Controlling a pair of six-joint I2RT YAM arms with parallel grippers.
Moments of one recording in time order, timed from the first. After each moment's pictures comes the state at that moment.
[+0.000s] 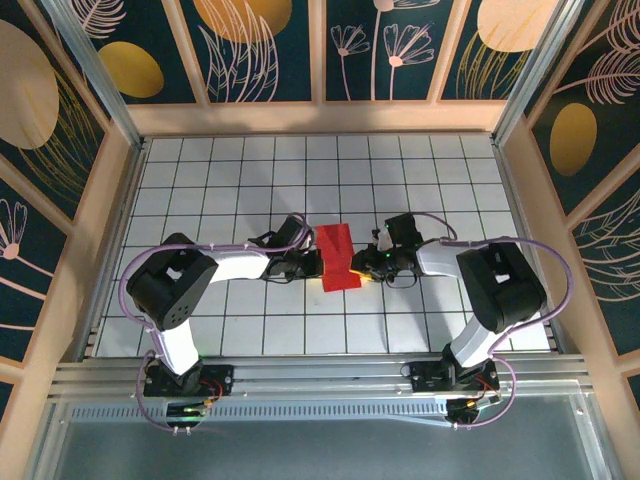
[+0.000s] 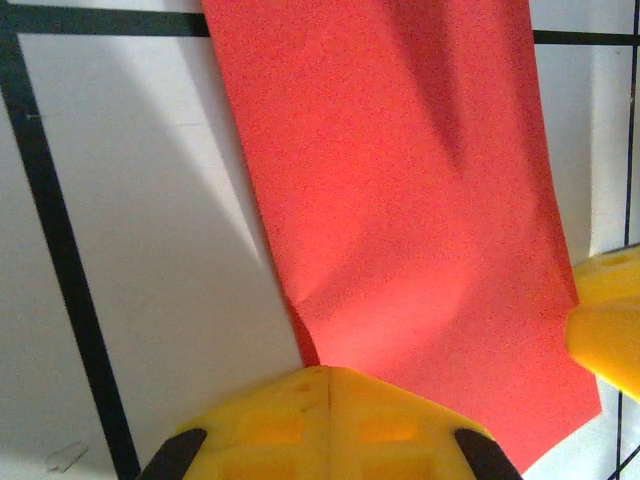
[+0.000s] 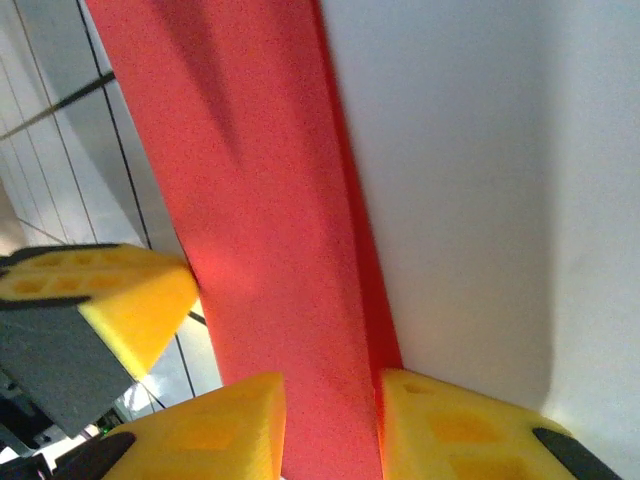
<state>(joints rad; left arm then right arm) -0.72 1.81 0.90 -0.06 0.28 -0.76 0.41 1.66 0.68 -0.06 -0.64 0.72</state>
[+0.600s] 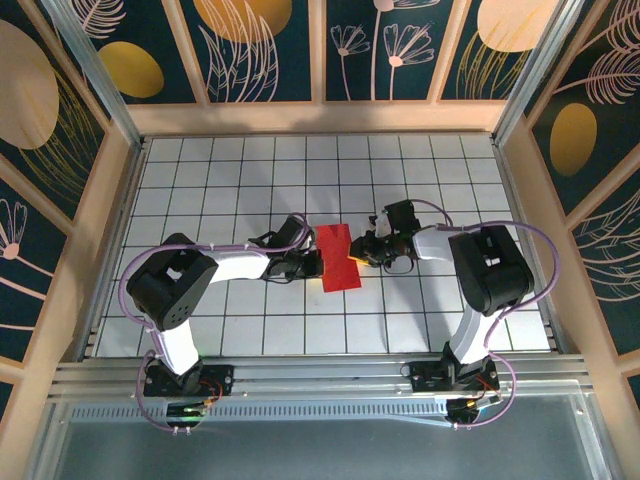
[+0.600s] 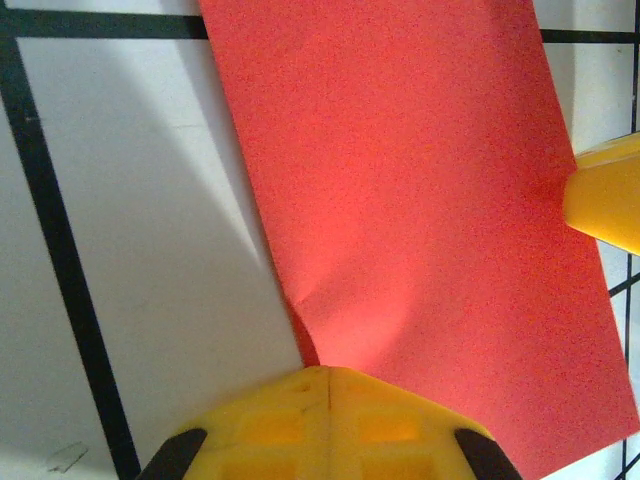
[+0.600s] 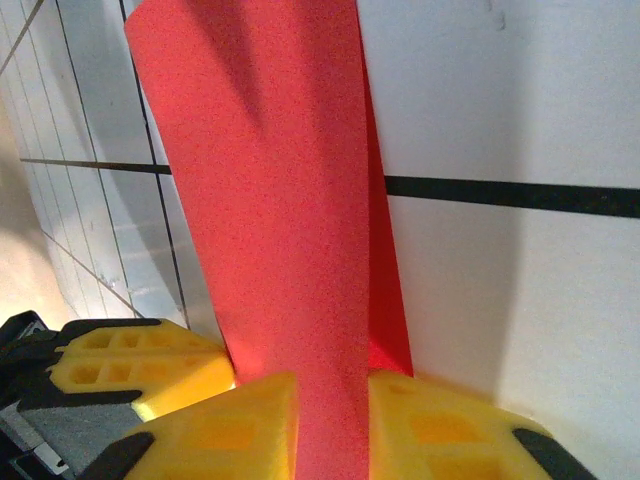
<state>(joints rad) -0.72 1.81 0.90 -0.06 0.26 -0.75 0.37 1.78 0.81 -0.06 -0.68 0.64</state>
